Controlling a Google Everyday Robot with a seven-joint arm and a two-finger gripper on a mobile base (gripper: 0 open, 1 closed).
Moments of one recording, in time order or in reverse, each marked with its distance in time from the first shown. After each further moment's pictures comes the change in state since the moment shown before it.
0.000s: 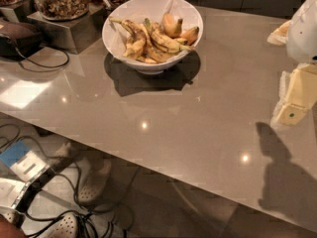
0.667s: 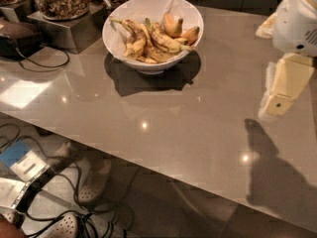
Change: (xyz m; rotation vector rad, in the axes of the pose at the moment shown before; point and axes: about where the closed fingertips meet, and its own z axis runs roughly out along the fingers) arm -0.021 -0.007 -0.002 -0.009 0.007 -0.018
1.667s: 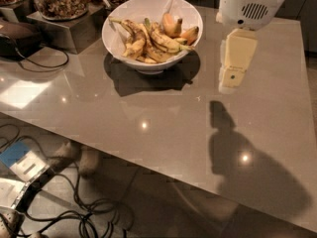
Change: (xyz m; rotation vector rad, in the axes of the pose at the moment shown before) arm -0.070 -0.041 0.020 -0.030 0.046 -0.092
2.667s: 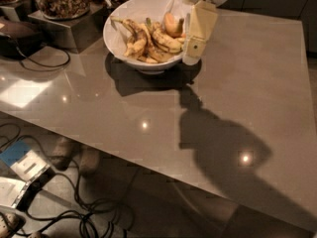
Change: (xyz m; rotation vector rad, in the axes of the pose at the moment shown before) arm -0.068 -0.051 0.004 -0.038 -0.151 -0.053
